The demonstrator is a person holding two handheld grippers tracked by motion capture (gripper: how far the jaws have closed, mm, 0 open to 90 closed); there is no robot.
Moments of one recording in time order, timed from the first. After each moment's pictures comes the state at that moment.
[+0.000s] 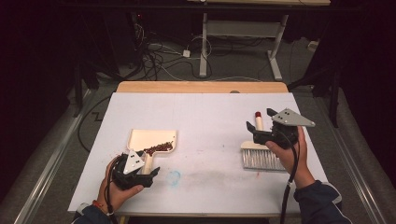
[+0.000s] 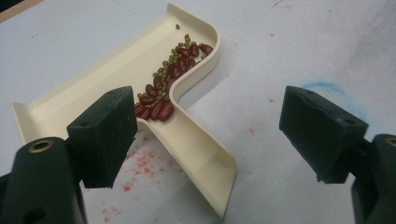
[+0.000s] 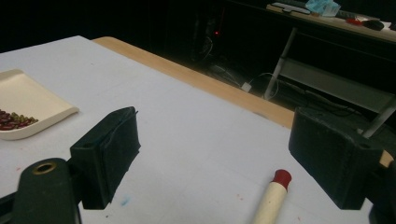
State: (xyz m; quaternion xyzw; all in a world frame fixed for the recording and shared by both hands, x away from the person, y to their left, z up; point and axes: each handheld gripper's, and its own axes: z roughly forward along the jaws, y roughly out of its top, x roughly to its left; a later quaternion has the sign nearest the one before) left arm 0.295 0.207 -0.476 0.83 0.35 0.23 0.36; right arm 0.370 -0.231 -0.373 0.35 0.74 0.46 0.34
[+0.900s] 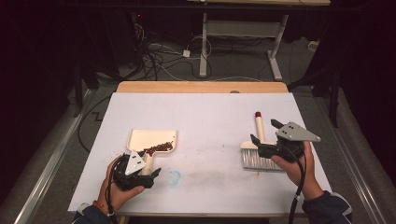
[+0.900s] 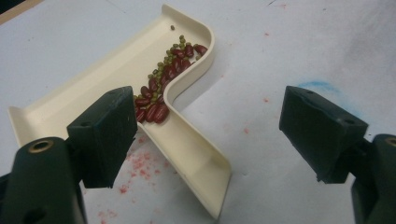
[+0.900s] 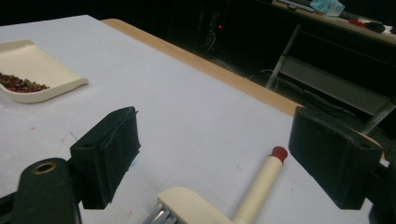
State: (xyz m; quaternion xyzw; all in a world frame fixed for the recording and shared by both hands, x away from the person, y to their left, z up) left arm 0.293 0.205 -0.475 0.84 0.34 0.24 0.36; right arm 0.340 -0.243 -0.386 0.33 0.76 0.44 0.35
